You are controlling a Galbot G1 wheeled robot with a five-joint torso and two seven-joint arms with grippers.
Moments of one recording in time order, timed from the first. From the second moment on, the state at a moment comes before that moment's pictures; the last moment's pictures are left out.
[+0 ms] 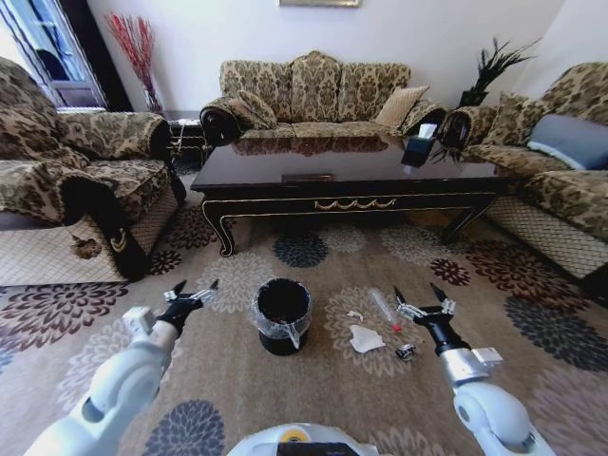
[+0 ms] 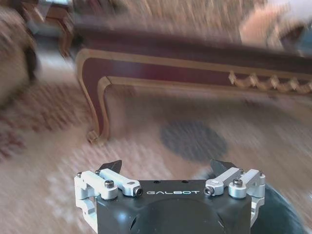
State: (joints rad) left arm 1.35 -0.73 -0.52 -2.31 -1.18 0.54 -0.50; right arm -1.70 1.05 0.74 2.09 0.46 0.14 0.01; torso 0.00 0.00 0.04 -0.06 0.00
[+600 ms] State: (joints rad) left arm 0.72 -0.78 -0.02 -2.06 -1.69 0.74 -0.93; right arm -1.72 1.09 0.76 2.09 0.45 0.15 0.01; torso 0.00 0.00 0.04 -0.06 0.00
